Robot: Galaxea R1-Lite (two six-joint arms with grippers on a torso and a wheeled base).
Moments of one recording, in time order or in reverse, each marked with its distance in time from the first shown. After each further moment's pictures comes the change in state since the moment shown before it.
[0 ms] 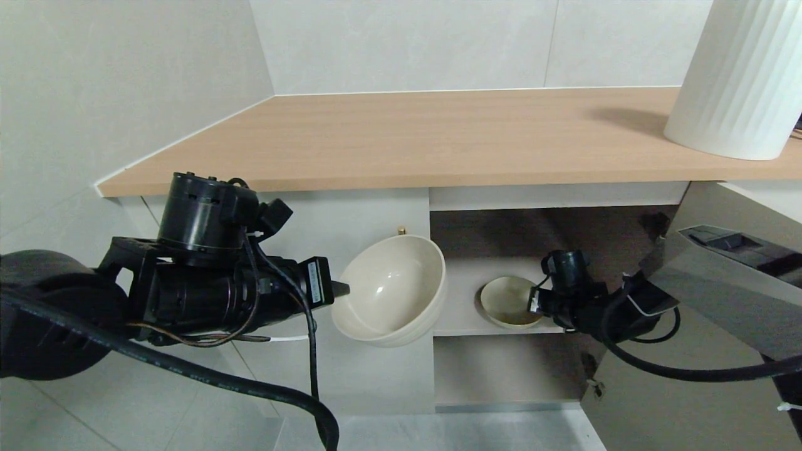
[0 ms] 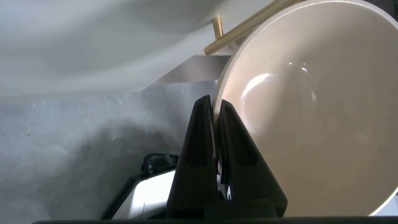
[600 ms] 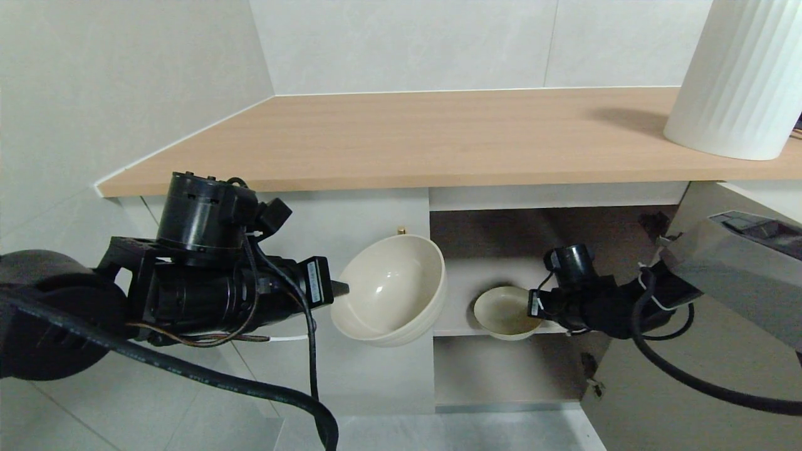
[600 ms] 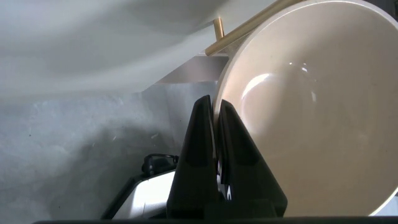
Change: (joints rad) left arm 0.000 -0.002 0.000 0.000 0.006 0.000; right arm 0.021 -0.101 0.053 0.106 0.097 0.003
